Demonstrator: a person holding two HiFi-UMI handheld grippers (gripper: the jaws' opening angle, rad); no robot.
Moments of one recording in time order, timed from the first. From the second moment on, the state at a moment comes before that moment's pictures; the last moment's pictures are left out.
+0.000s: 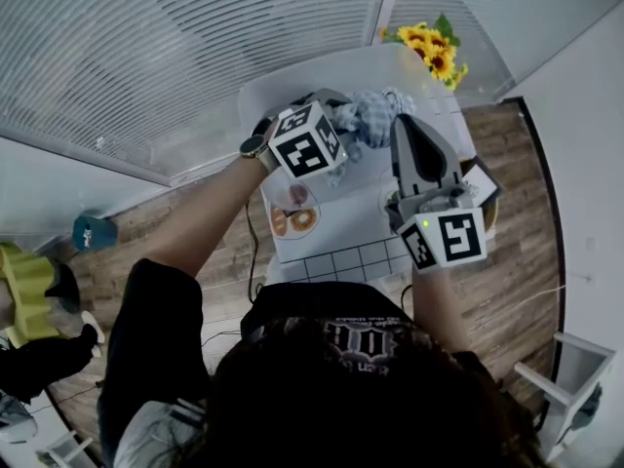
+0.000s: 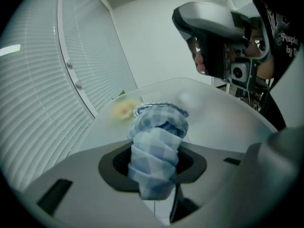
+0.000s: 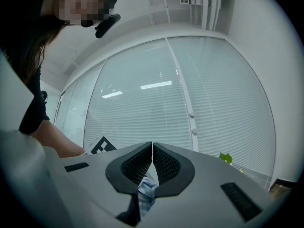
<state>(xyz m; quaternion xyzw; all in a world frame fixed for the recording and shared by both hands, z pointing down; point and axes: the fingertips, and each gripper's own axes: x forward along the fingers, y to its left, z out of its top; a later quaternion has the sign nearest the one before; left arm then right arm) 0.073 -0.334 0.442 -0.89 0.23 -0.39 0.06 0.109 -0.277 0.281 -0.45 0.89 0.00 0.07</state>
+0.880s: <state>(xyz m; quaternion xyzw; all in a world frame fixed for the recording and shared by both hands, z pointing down) 0.021 -0.305 0.313 -0.89 0.38 -0.24 0.04 0.073 -0.273 0.240 -0.43 0.90 0.04 0.08</state>
